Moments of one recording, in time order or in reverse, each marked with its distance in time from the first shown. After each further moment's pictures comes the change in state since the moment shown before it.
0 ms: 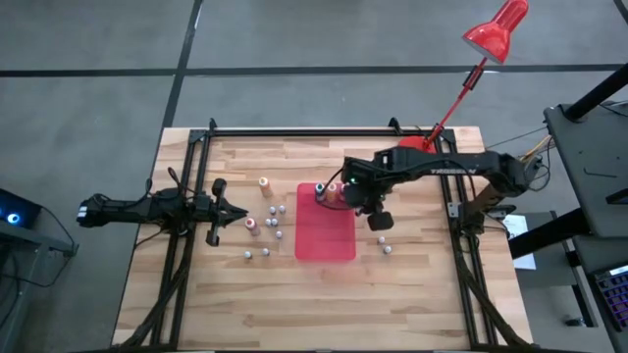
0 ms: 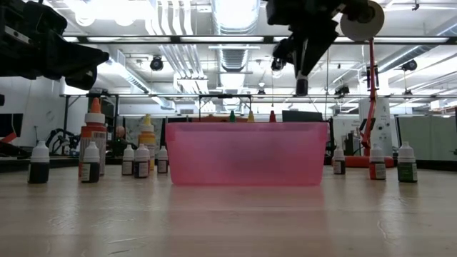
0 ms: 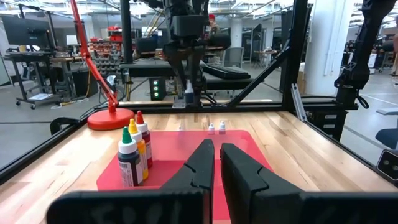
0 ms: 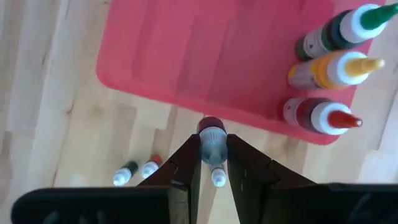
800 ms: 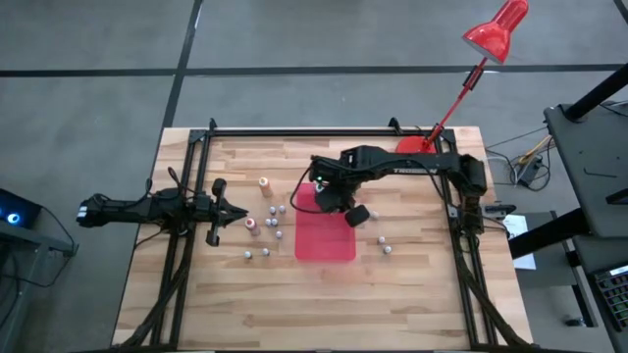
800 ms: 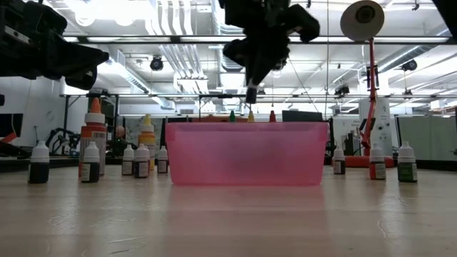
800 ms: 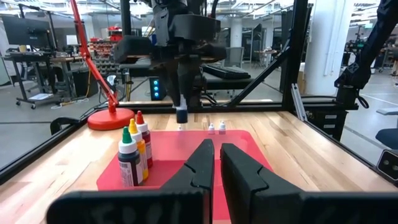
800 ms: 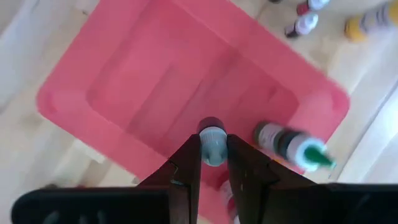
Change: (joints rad) left arm 0.000 0.000 0.000 0.000 0.000 0.000; right arm 0.000 0.300 0.331 -0.010 0.007 -0.390
